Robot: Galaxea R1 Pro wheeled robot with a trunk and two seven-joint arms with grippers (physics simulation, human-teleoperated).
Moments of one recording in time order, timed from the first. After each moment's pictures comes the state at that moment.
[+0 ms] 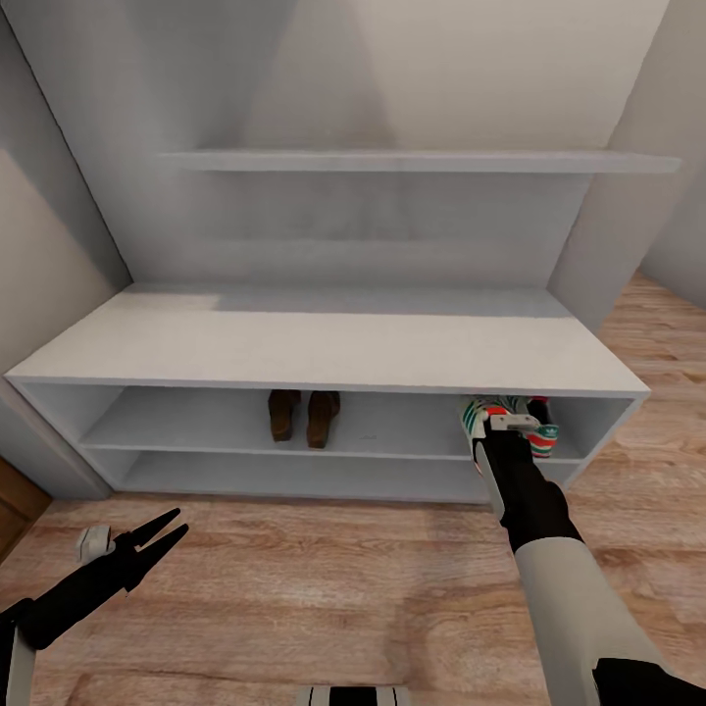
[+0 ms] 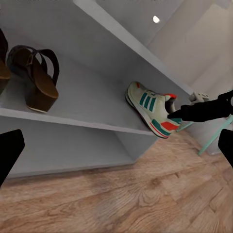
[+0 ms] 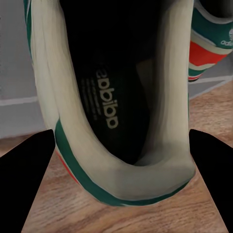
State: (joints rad) left arm -0.32 0.08 0.75 -1.22 0.07 0.38 -1.51; right arm -0.81 0.06 -0.10 -0.99 0.12 0.84 -0.35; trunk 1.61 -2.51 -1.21
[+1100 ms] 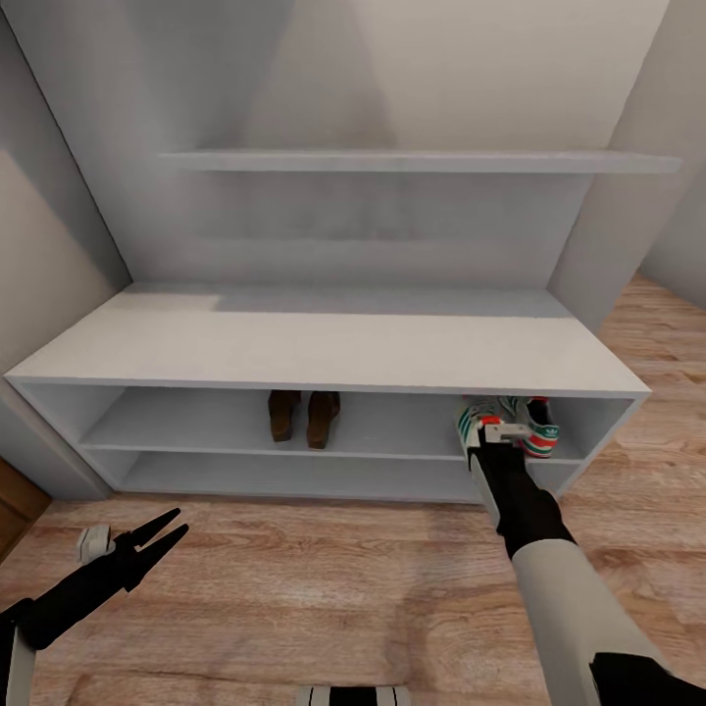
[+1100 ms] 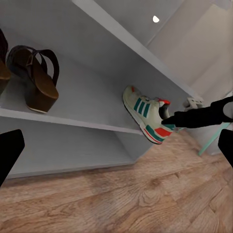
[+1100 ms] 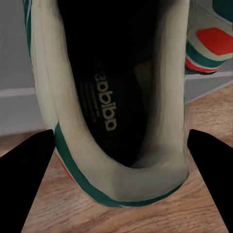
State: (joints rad) left arm -0.32 0.08 0.75 -1.22 0.07 0.38 -1.51; right arm -0.81 0.06 -0.10 -0.88 0.12 0.73 -0.35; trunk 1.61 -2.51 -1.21
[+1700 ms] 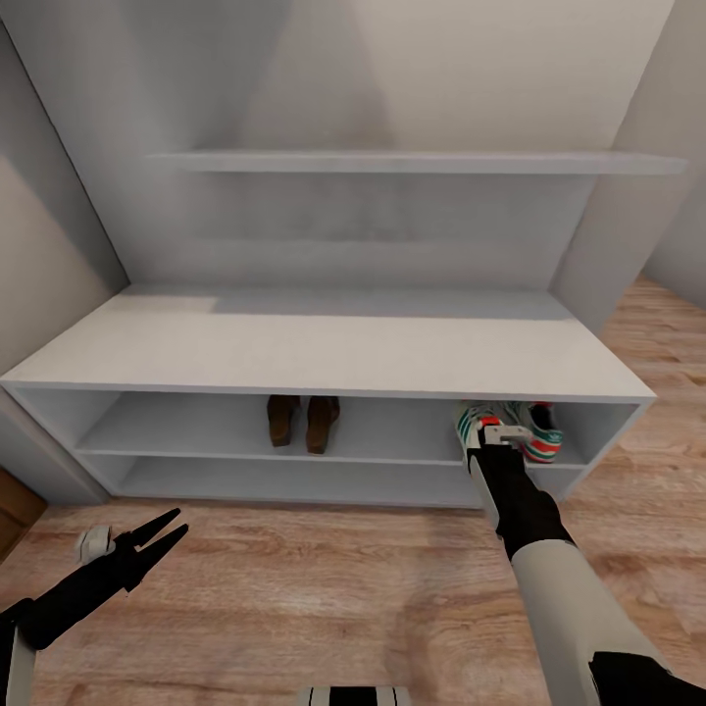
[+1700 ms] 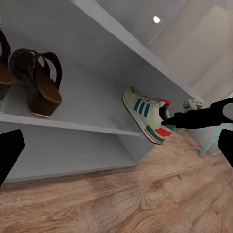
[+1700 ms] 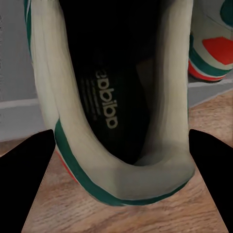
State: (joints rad) left arm -0.32 0.08 0.75 -1.22 0.07 0.38 -1.51; right arm -0.81 0.06 -0.10 -0.87 0.12 0.71 -0.35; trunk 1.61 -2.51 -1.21
